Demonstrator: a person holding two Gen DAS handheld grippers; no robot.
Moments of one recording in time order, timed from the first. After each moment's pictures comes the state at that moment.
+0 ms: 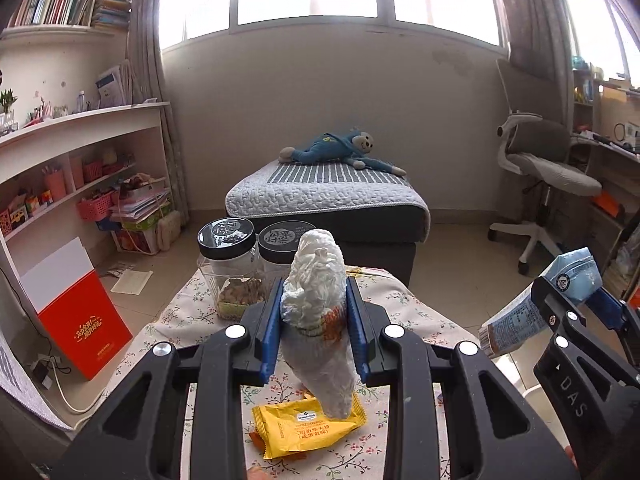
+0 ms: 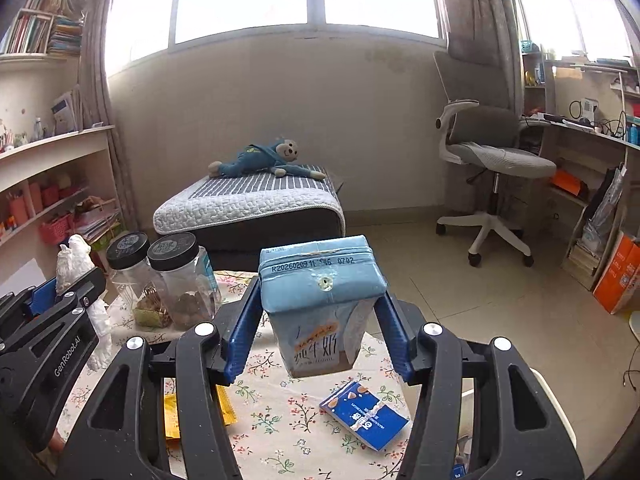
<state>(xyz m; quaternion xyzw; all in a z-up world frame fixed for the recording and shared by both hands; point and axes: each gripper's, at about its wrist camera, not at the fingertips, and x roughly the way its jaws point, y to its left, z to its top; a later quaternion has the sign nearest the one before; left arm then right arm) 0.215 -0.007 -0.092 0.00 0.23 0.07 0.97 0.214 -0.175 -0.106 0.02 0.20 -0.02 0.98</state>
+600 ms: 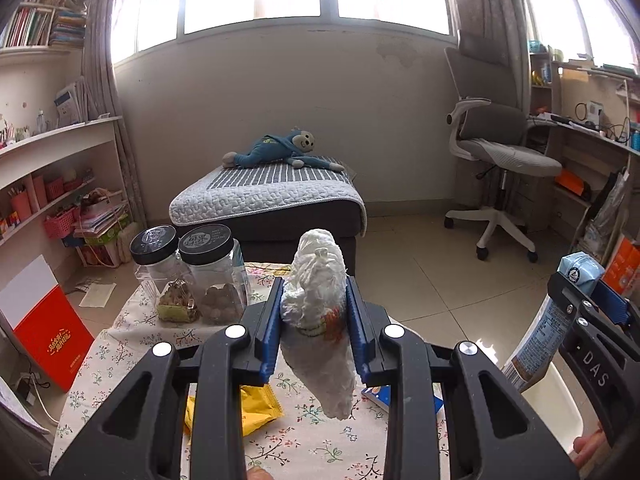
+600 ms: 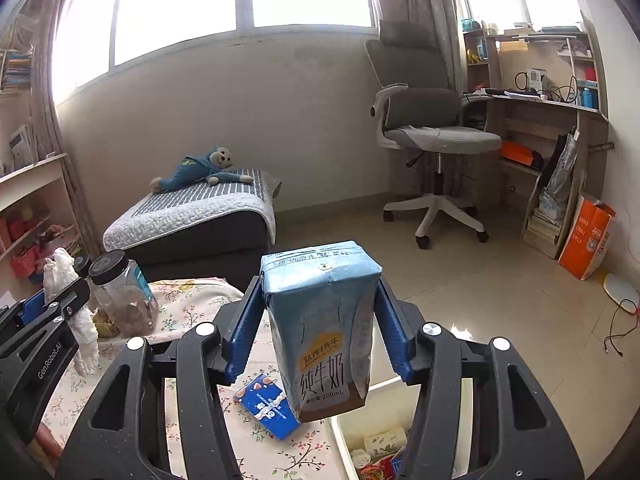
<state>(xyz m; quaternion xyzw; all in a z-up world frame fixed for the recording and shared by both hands) 0.212 -0.100 -0.093 0.02 0.23 0.00 0.97 0.192 -0.285 -0.109 0.07 0.21 -0.10 0.97</state>
